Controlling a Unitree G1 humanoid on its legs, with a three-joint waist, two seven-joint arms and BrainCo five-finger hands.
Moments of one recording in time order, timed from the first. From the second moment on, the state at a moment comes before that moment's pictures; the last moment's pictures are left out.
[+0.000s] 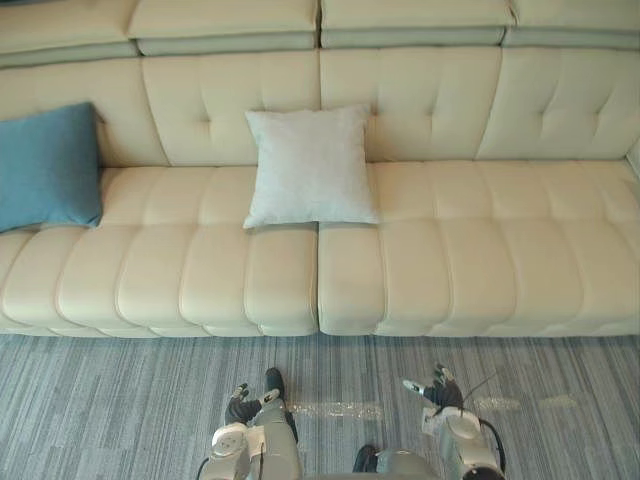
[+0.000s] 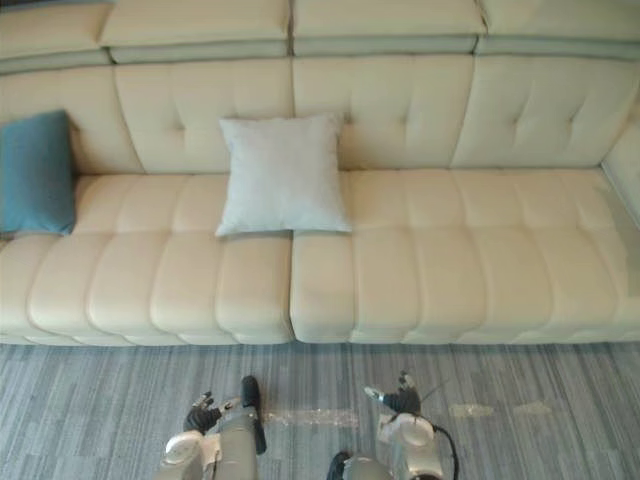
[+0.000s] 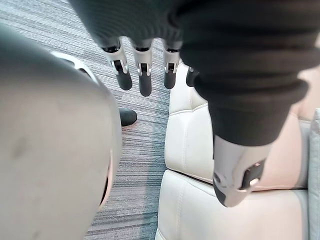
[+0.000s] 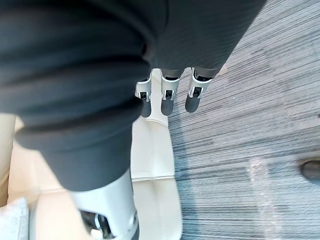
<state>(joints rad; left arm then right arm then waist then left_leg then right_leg) 0.03 0.03 0.12 0.92 -0.04 -0.12 0.11 -0.01 -0.05 -0.18 0.84 0.04 -0.09 -0.16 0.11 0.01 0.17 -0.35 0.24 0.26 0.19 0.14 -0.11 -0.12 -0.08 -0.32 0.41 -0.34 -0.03</state>
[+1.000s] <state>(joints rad) 0.03 0.10 0.06 1.03 0.00 -0.10 0.10 -0.04 -0.05 -0.23 1.00 0.04 -0.07 -0.14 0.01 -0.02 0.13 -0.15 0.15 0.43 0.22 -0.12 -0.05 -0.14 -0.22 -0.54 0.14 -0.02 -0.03</state>
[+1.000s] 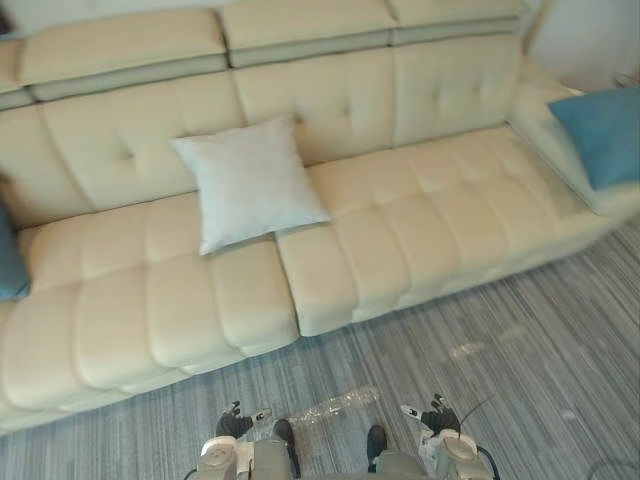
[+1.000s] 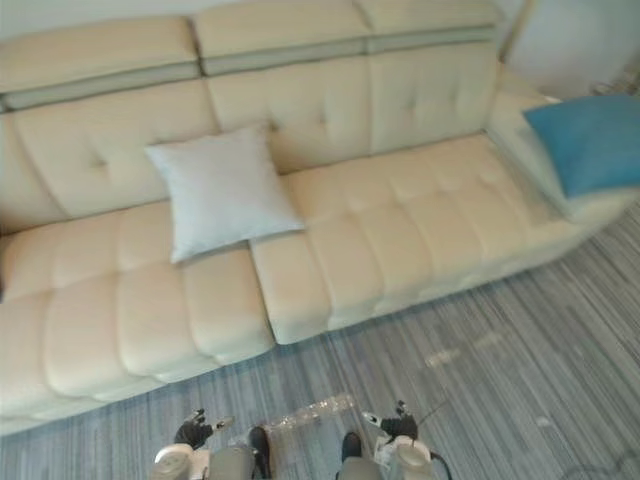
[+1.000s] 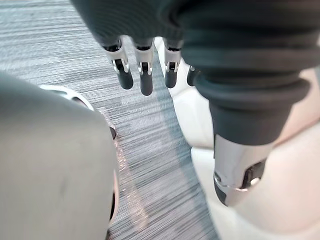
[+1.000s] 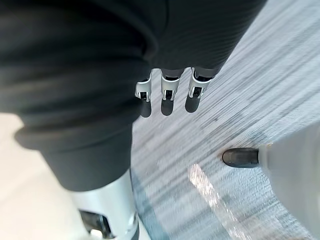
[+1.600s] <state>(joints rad) 0.03 0.02 0.10 0.99 -0.06 -0.10 0.11 0.00 -0.07 -0.25 0.97 0.08 -0.07 -0.18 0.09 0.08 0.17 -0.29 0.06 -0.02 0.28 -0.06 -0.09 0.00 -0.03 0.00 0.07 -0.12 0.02</state>
